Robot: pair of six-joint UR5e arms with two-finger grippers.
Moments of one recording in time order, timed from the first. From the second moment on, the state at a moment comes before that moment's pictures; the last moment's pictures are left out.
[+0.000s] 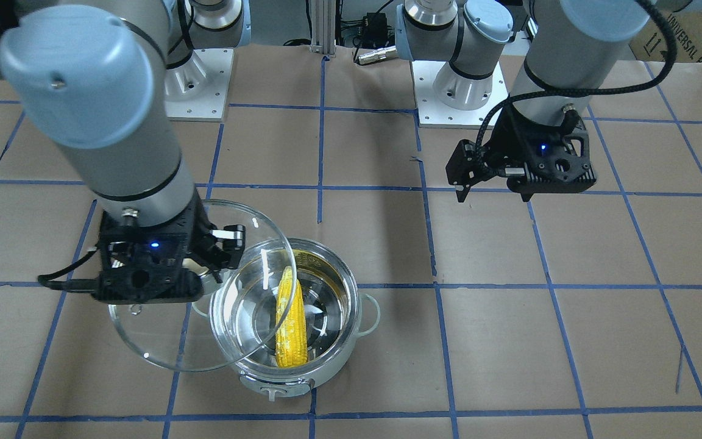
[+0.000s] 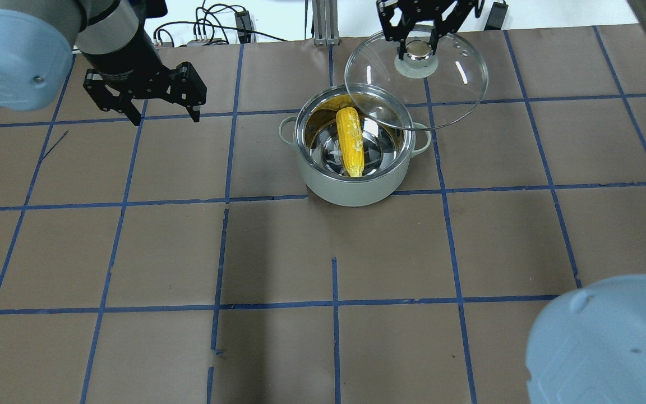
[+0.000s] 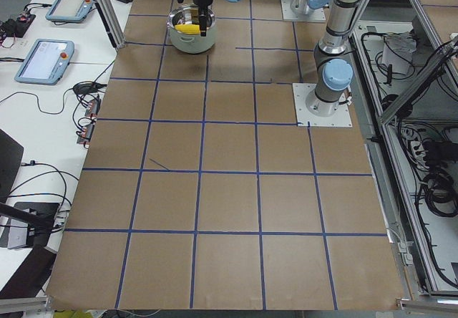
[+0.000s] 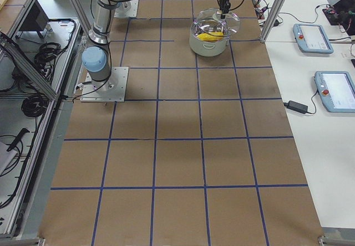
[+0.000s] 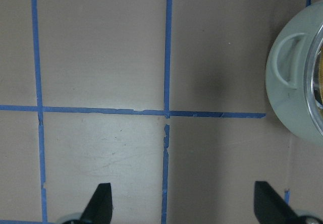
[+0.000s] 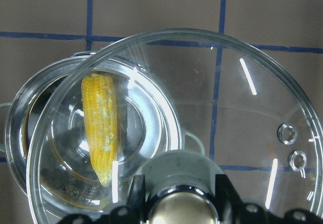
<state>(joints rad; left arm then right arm) -1.57 -1.66 -1.52 -1.50 1.59 -0.01 1.75 -1.11 1.06 -1.55 -1.60 0.12</state>
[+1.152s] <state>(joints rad) -1.53 -1.61 -1.52 -1.55 1.61 0.02 1.87 -1.12 1.33 -1.91 -1.60 0.27</state>
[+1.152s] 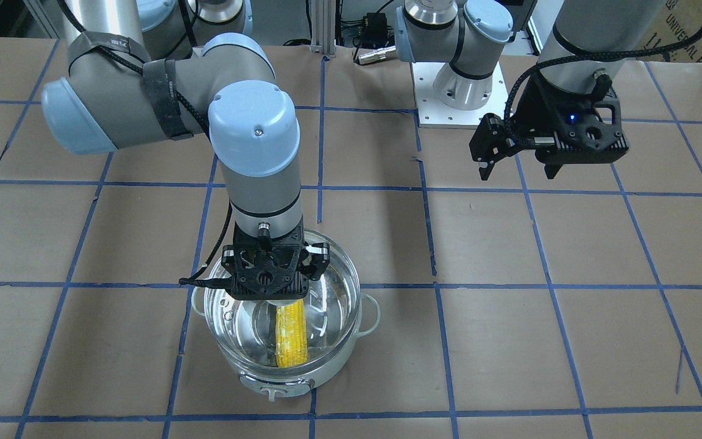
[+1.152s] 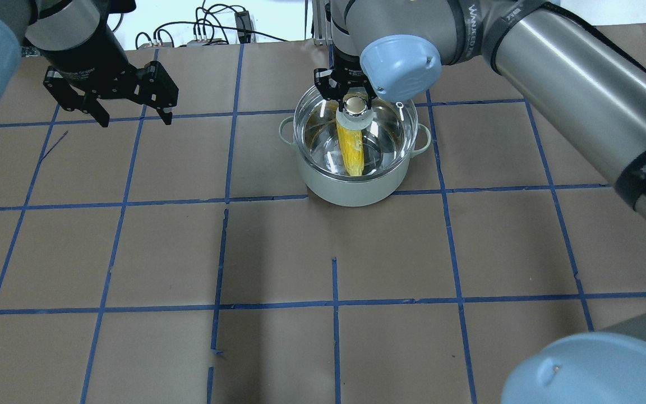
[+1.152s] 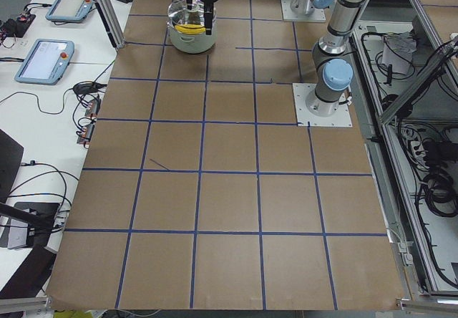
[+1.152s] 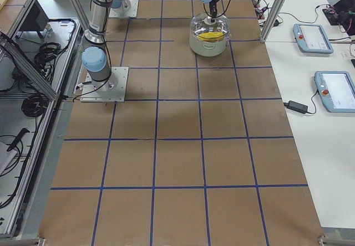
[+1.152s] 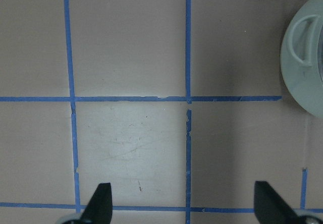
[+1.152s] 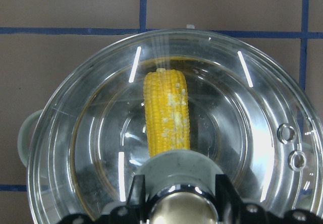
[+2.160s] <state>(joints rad) -1.52 -1.61 -1.50 -1.55 1.62 0.03 1.88 -1.09 1.37 -1.98 -1.60 0.28</state>
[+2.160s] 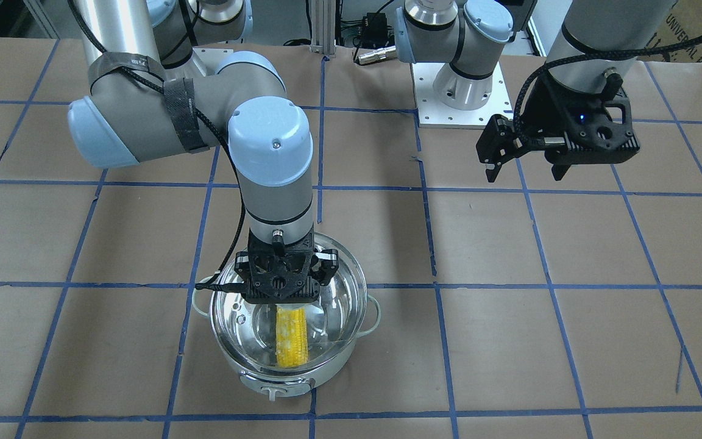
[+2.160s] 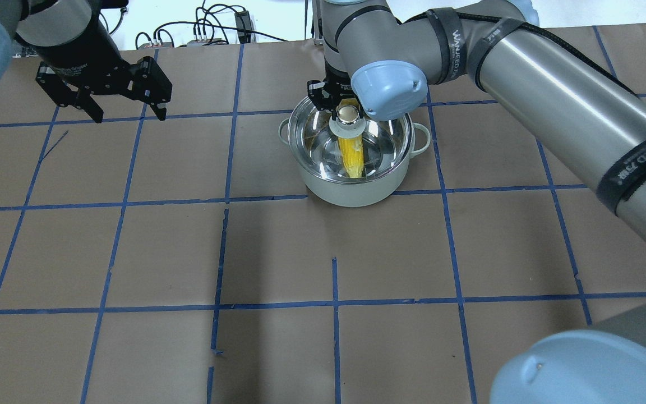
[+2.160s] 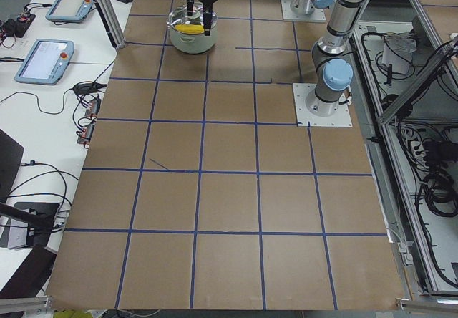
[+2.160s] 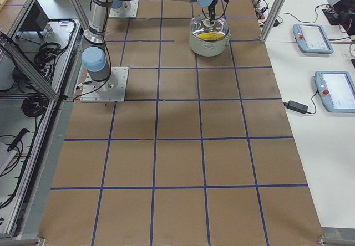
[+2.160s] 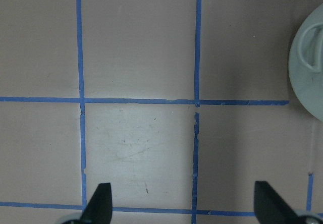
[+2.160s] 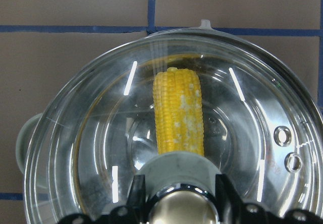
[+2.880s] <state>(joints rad) -1.52 -1.61 -1.52 -1.55 1.61 0.03 1.87 -1.10 1.36 -1.97 -1.61 0.26</state>
